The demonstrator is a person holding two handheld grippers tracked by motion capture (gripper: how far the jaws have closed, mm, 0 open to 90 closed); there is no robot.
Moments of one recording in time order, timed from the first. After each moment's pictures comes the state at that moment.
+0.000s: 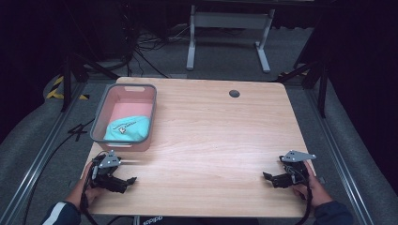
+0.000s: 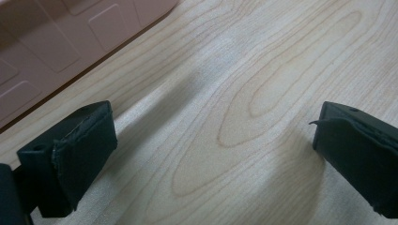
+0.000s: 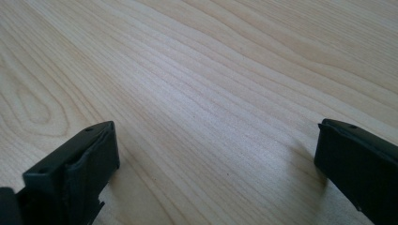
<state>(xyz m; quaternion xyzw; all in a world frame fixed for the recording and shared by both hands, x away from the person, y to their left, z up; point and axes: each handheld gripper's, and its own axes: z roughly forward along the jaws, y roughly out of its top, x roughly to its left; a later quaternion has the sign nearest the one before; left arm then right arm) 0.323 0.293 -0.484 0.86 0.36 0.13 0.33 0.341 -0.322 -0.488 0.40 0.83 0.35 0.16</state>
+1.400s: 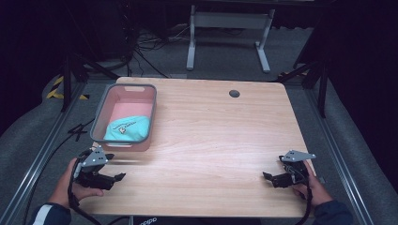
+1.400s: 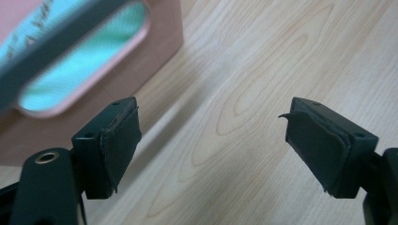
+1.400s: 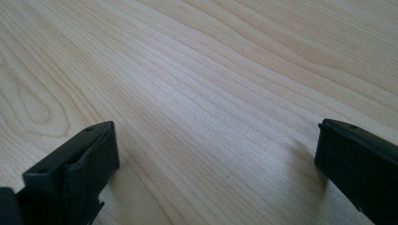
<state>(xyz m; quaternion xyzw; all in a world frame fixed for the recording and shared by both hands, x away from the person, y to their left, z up) 0.309 0.312 -0.418 0.89 0.30 0.15 0.32 0.342 -0.322 -0.488 0.39 0.84 0.35 0.16</state>
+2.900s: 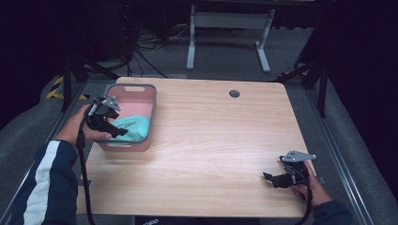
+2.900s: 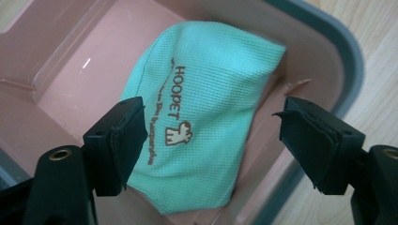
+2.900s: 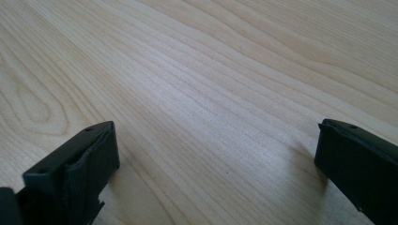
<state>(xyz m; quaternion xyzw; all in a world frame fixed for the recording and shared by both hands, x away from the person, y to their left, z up) 0.456 0.296 -0.359 0.93 0.28 0.11 0.18 0.341 -0.323 -0.488 0.40 0.83 0.35 0.16</state>
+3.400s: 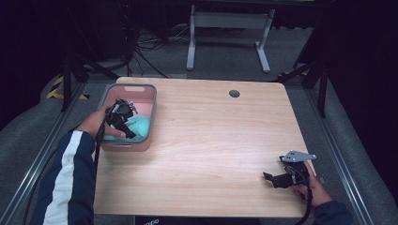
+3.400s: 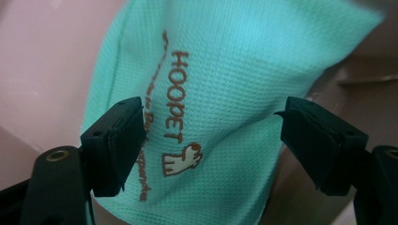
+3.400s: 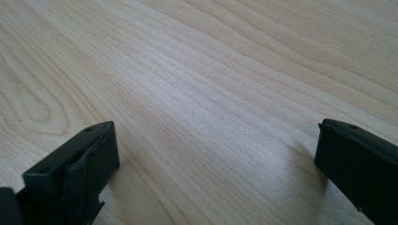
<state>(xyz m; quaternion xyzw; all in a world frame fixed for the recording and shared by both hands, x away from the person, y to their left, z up) 0.500 0.263 -0.414 0.95 0.29 0.05 0.06 0.341 -0.323 -0.488 0.40 0.83 0.35 0.16</state>
